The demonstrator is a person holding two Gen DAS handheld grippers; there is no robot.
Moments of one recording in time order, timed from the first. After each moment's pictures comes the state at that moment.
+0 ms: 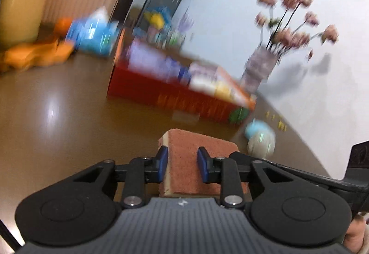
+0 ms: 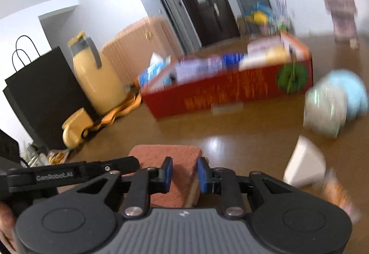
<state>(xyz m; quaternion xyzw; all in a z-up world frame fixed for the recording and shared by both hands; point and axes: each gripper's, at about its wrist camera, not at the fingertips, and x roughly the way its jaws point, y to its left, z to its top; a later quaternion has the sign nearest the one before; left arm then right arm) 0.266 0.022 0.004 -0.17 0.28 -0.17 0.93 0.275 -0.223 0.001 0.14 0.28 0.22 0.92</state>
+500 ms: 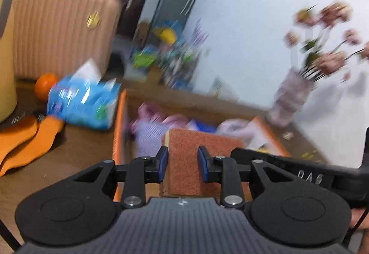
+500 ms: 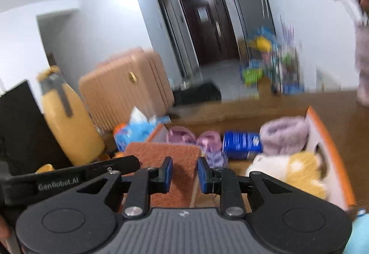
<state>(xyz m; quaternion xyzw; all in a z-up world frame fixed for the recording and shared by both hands) 0.451 0.023 0.034 -0.13 0.30 -0.12 0.94 0.480 -0.193 0.040 0.13 0.31 0.21 0.92</state>
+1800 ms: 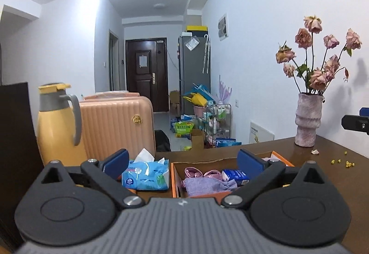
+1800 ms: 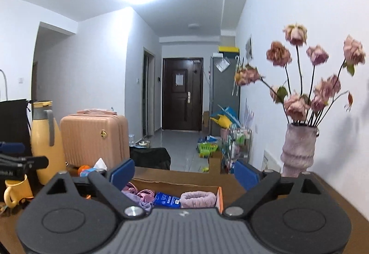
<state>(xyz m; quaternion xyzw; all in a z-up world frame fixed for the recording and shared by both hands) 0.293 0.009 0.133 0.03 0.10 -0.02 0.99 0.304 -0.285 0.141 -0.01 0.08 0.10 0.99</state>
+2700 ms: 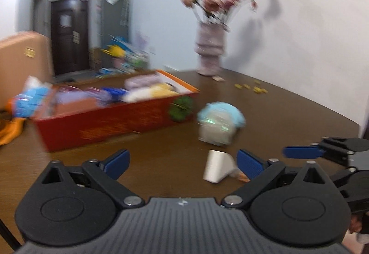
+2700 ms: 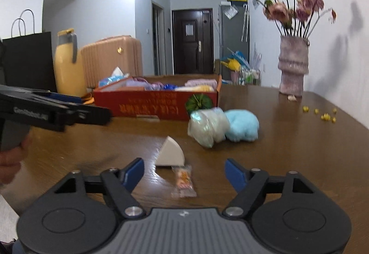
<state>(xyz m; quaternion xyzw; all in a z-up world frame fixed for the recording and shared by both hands) 0.242 -0.129 -0.003 0.05 0.23 -0.24 0.94 0.186 -0.332 -0.034 0.01 0.23 0.14 0.96</state>
